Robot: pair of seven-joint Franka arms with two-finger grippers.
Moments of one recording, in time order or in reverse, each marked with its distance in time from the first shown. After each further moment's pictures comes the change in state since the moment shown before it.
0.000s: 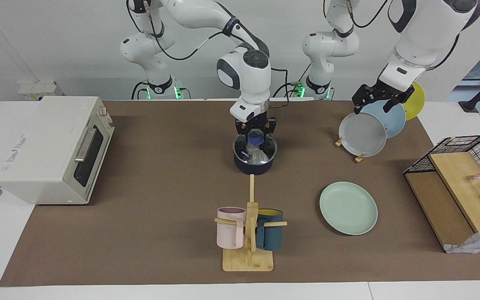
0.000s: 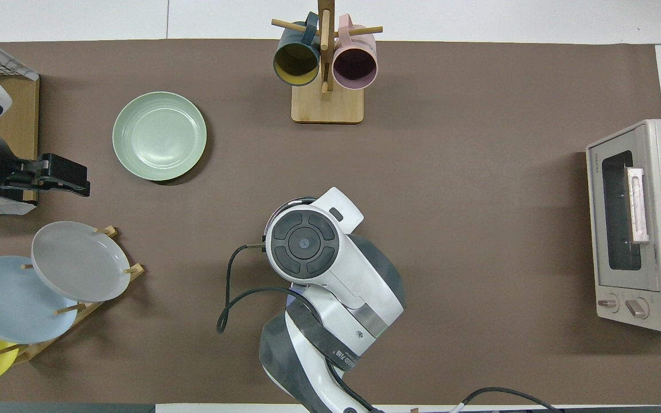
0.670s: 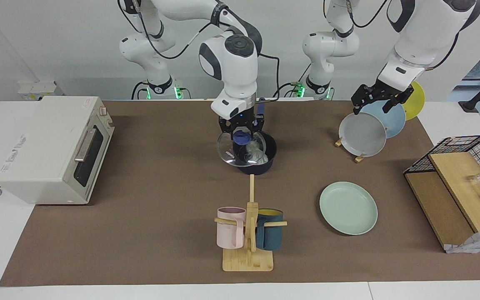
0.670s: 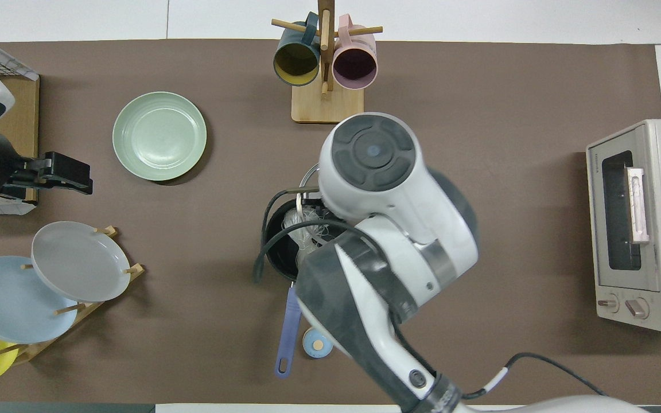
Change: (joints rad) left arm -0.003 0.000 -0.006 0.000 -0.002 0.014 0.000; right arm -0.176 -0.009 -0.005 0.232 -0.001 -0.284 -0.209
